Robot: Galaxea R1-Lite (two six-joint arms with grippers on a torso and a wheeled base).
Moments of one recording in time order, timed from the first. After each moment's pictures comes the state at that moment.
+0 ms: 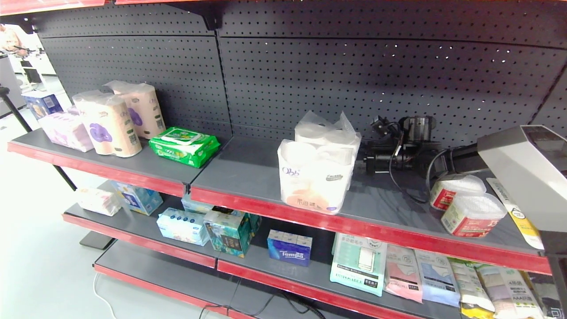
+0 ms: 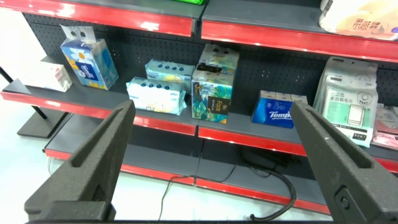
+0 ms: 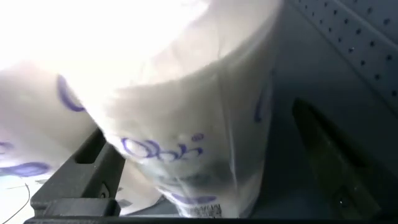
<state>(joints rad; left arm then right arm) -0.12 0.10 0.00 0.00 0.04 -0.03 0.11 2.40 -1.64 -0.40 1.07 -0.27</state>
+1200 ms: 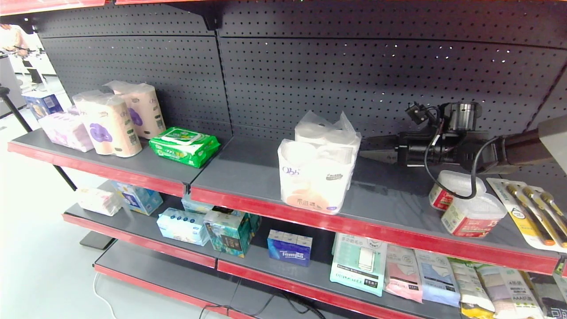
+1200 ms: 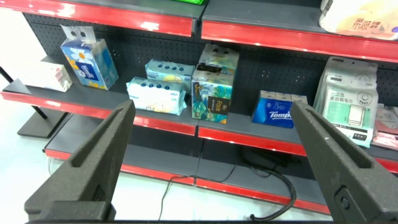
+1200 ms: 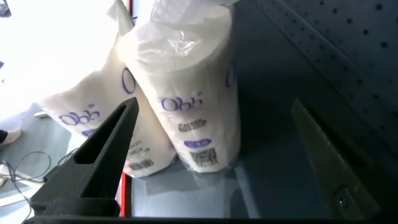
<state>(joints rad) -0.12 0.10 0.00 0.00 0.04 -0.03 0.00 2.20 -1.47 -0.36 1.05 -0.26</state>
